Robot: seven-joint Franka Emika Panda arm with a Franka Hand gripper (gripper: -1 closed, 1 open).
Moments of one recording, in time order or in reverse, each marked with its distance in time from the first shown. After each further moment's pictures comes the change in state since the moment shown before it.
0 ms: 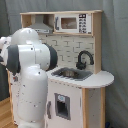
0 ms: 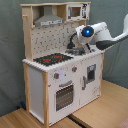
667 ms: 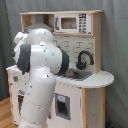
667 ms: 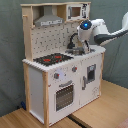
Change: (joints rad) arm -0.002 0.120 -0.122 0.000 0.077 0.070 0.066
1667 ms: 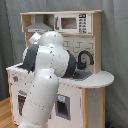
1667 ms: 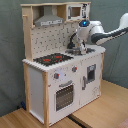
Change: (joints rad) arm 0.035 0.048 -0.201 0.001 0.091 0.223 0.009
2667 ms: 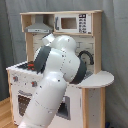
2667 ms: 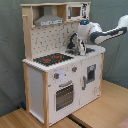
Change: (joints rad) arm 0.043 0.113 -0.132 0.005 0.127 0.110 -0.038
